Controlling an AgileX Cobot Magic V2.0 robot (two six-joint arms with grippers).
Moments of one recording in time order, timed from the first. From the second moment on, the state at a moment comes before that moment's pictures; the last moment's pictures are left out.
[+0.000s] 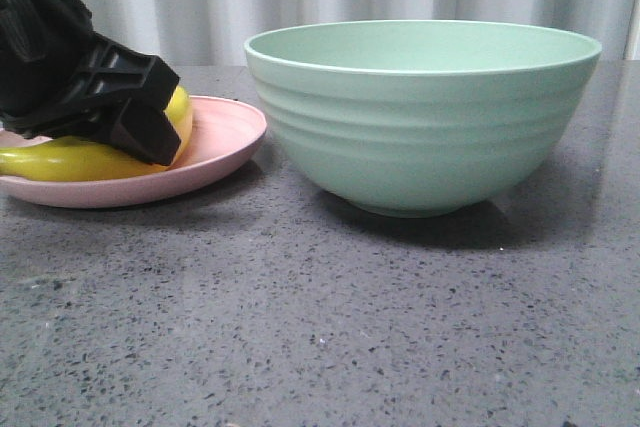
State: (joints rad) left arm -0.53 1.43 -0.83 -0.15 0.27 0.02; right arm -0.12 0.41 -0.36 0.16 0.45 -0.02
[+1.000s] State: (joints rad) left arm -0.87 1.21 -0.90 -0.15 0.41 0.03; right arm 0.32 1.02 -1.00 0.41 0.73 -0.02
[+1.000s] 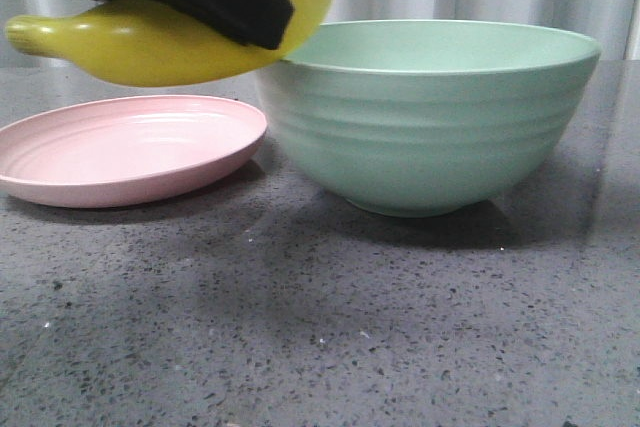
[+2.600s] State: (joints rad) left arm -0.92 1.08 -1.00 -0.12 0.34 0.04; right arm 0.30 1.41 -1.26 0.45 0.62 -0.11
